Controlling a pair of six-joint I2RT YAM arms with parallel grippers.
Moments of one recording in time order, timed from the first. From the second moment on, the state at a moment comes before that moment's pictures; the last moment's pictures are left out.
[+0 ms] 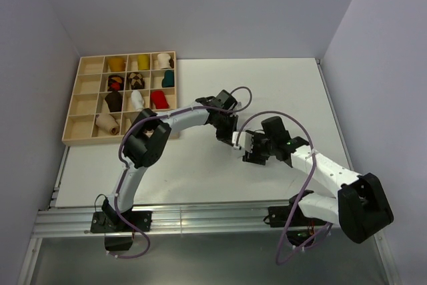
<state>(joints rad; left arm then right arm) -0.80 2.21 1.67 -0.56 0.43 -0.62 0.42 1.14 0.56 -0.37 -0.38 -0.95</state>
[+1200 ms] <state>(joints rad) -0.76 2.02 1.36 -0.30 0.47 -0.79 0.45 1.41 0.76 -0.47 -0.42 -0.90</state>
